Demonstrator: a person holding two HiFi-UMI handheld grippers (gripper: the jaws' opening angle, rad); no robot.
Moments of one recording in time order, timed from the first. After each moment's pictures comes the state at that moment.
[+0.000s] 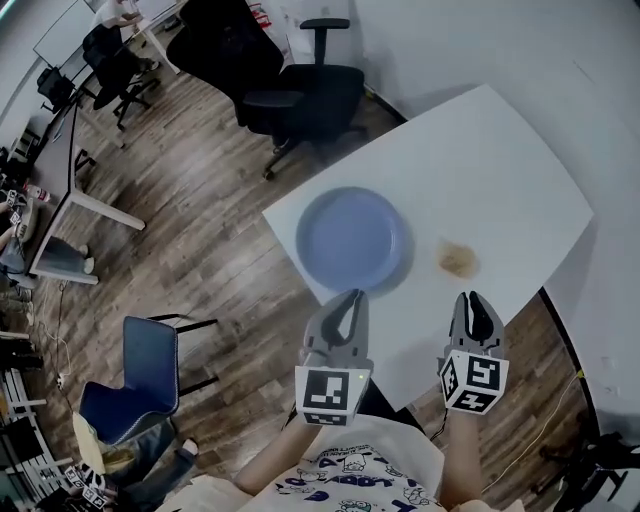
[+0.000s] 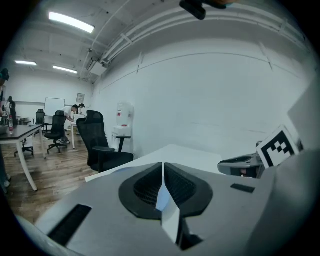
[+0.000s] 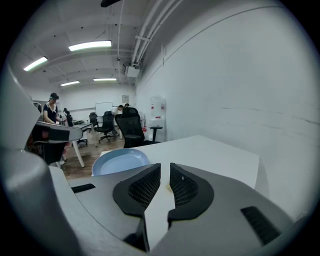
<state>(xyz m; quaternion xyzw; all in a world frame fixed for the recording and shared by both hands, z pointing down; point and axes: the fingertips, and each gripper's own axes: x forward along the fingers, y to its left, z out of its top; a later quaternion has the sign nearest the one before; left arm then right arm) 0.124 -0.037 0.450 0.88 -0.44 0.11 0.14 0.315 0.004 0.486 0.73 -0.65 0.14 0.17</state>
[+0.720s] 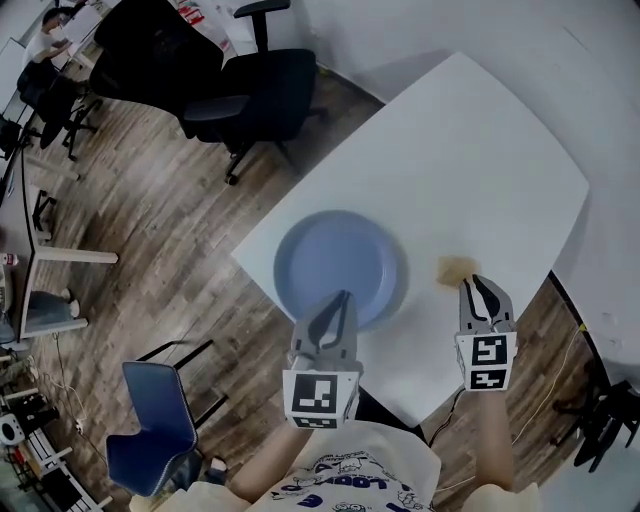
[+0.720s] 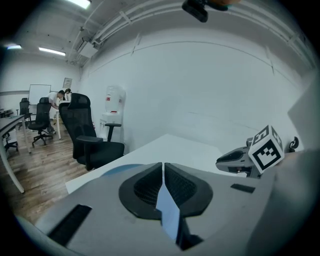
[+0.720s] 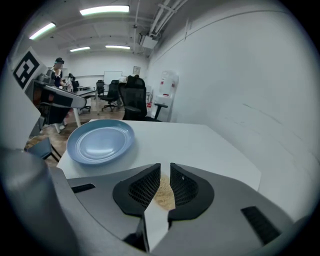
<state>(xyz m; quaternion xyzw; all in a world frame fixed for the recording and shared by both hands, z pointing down) 0.151 -0.130 0.498 0.90 -0.37 0.15 0.18 0.362 -0.069 0.543 0.67 -0.64 0.15 0.34</state>
